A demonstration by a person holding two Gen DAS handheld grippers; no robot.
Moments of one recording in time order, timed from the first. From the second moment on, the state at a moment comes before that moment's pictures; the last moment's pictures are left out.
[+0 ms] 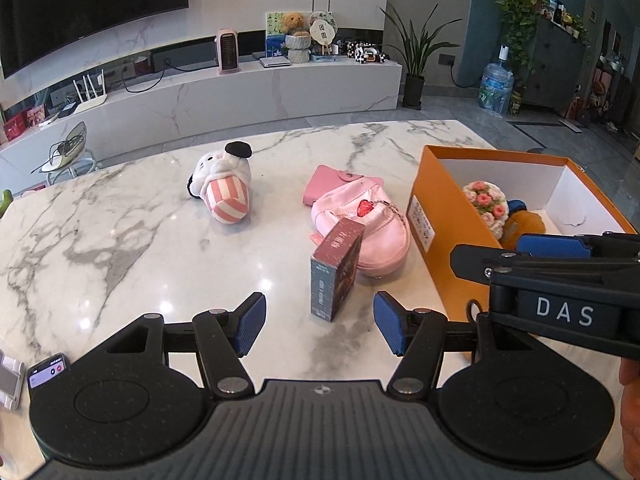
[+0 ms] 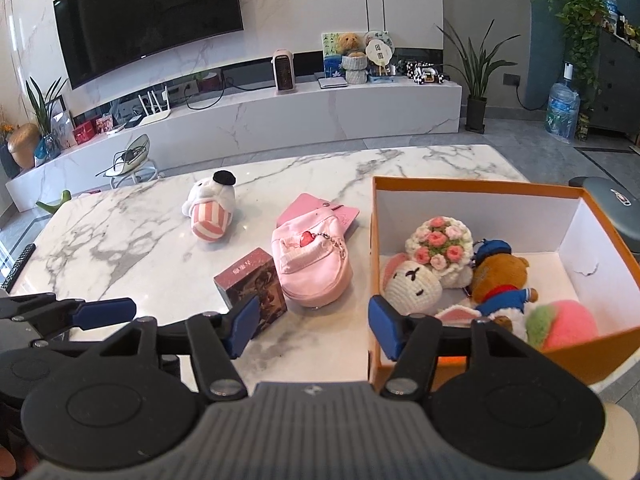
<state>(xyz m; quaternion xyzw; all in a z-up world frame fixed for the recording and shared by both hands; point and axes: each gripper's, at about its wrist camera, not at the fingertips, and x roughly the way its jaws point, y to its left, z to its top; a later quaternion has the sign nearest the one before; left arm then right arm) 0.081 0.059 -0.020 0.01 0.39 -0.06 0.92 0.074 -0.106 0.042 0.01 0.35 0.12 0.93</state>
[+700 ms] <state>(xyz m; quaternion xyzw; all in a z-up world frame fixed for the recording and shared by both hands) 0.189 0.101 -0.019 0.00 0.41 -0.03 0.91 0.208 -0.062 0.035 0.01 0.41 0.15 0.90</state>
